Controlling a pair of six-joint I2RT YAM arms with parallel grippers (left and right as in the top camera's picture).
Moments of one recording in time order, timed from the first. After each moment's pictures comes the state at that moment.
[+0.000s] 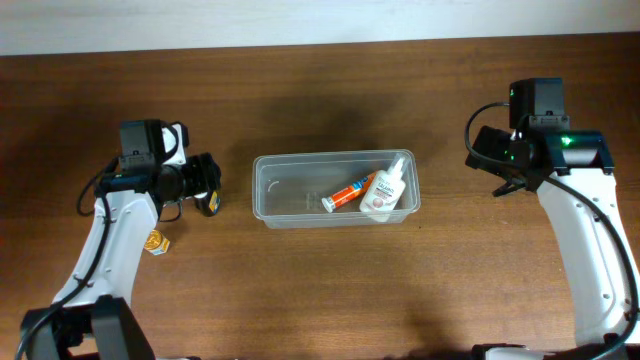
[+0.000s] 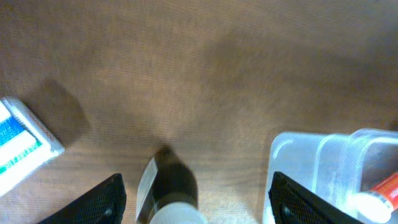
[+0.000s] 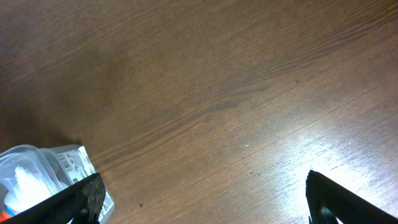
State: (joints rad) left arm 0.09 1.57 1.06 -0.55 0.21 -0.17; right arm -0.04 1.47 1.38 -1.07 0.22 0.42
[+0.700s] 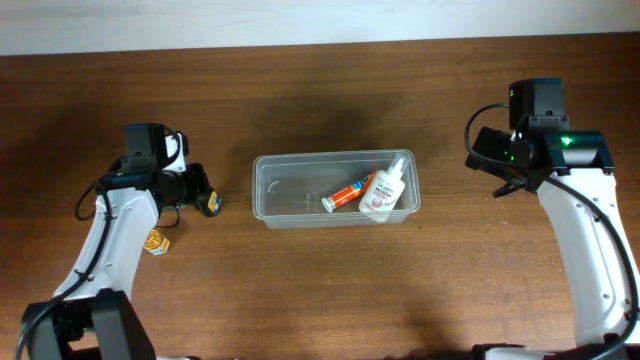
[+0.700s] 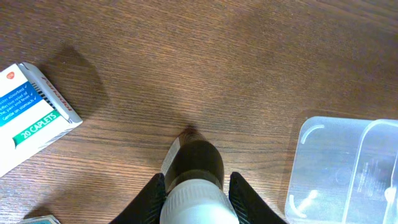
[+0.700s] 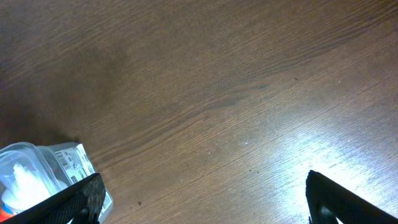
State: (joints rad) left arm 0.09 1.60 1.07 -0.63 0.16 -0.17; right arm -0.04 1.47 1.38 -1.08 0.22 0.42
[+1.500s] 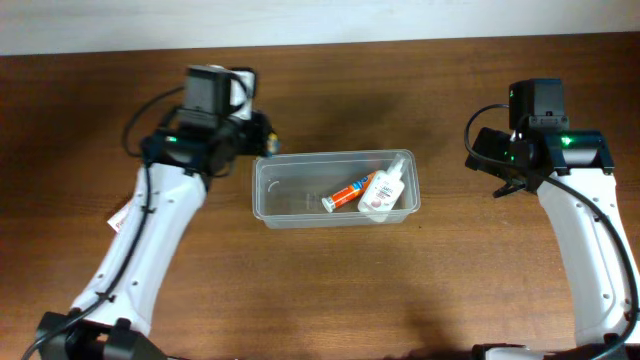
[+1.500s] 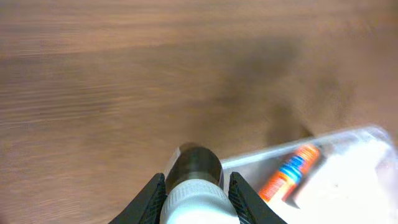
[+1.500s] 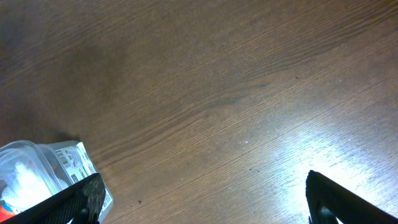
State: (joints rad) left arm -0.26 1.60 1.42 -0.68 0.12 -0.17; right arm -0.04 1.47 1.38 -1.08 0.21 0.42
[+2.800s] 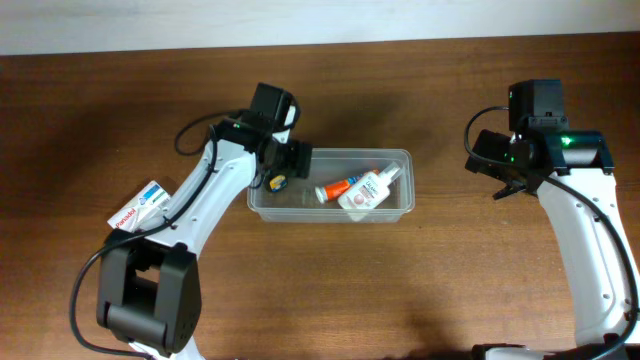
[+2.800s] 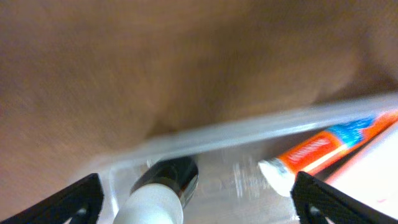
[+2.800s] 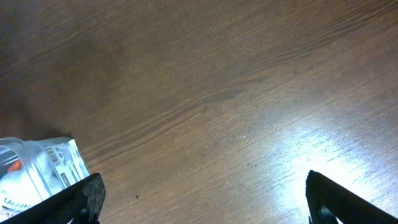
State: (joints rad) left arm -0.38 1.86 1.49 -0.75 -0.01 -0.15; right arm -0.04 1.47 1.38 -1.10 0.21 0.42
